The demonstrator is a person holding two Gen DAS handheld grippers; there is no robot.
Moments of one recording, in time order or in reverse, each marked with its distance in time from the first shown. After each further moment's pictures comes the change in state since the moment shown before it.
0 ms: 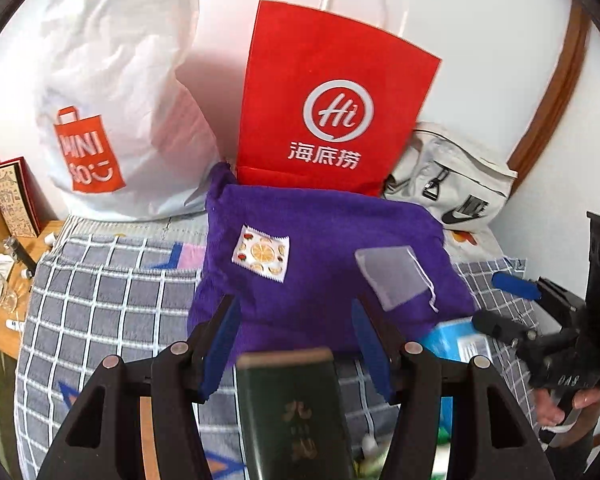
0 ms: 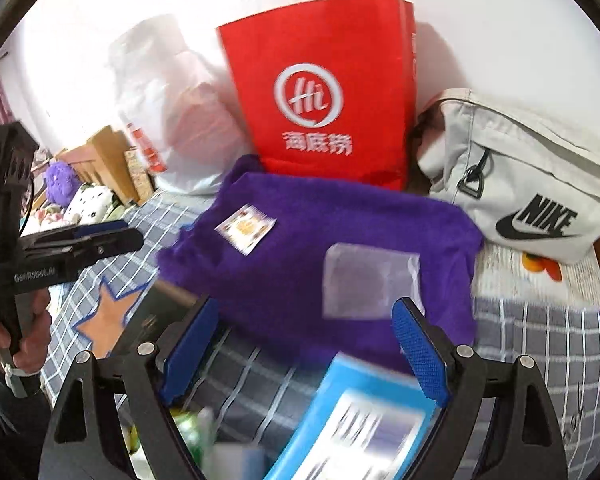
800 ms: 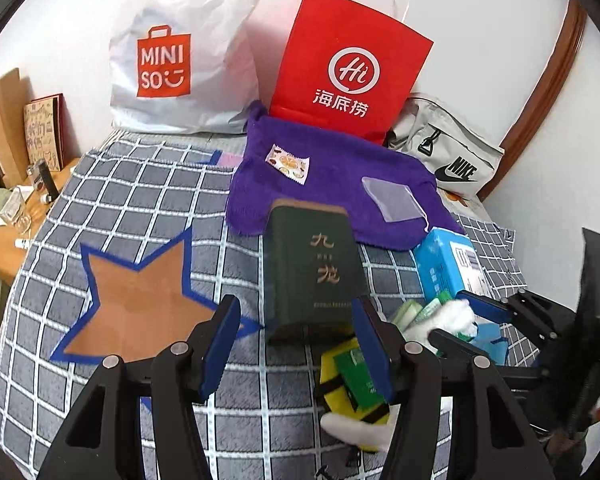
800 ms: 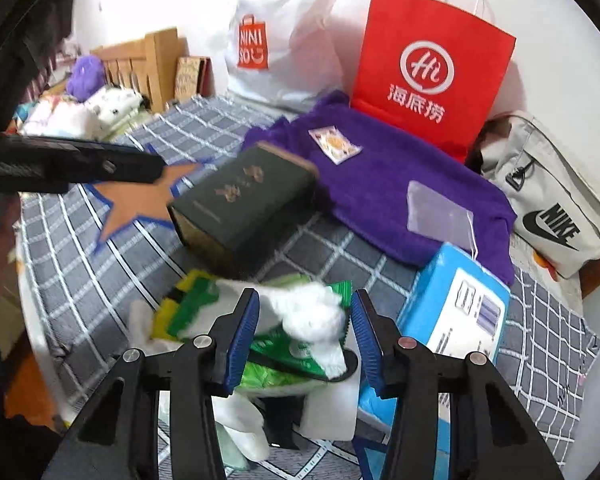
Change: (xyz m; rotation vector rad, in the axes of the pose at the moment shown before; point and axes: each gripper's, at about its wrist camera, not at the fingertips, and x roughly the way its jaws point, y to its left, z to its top) left arm -0.056 0.028 -0.115 -0.089 0.018 -0.007; right arm -0.010 0.114 -0.113 -0.318 0.070 -0.113
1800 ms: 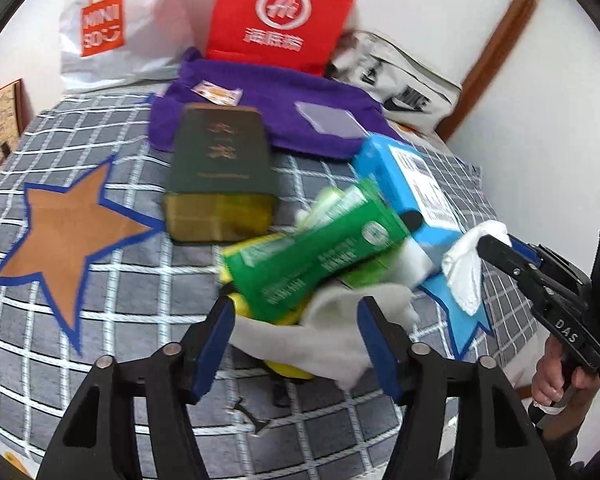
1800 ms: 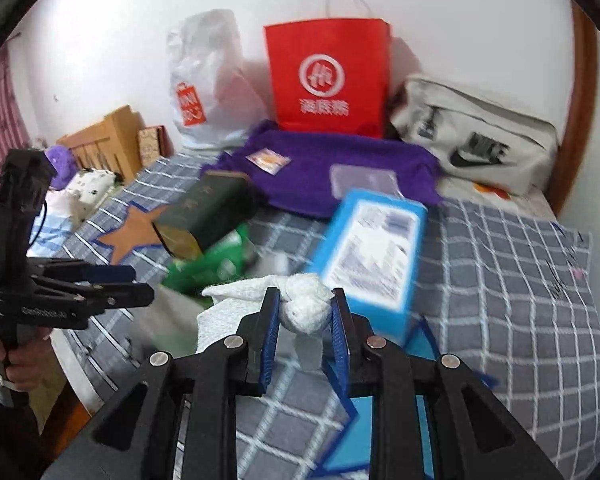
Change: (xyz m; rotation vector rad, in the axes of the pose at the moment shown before) left arm 0.016 -0.060 -0.071 0.095 0.123 -0.104; right arm -0.073 -0.055 -0.082 0.307 -0.149 -0.015
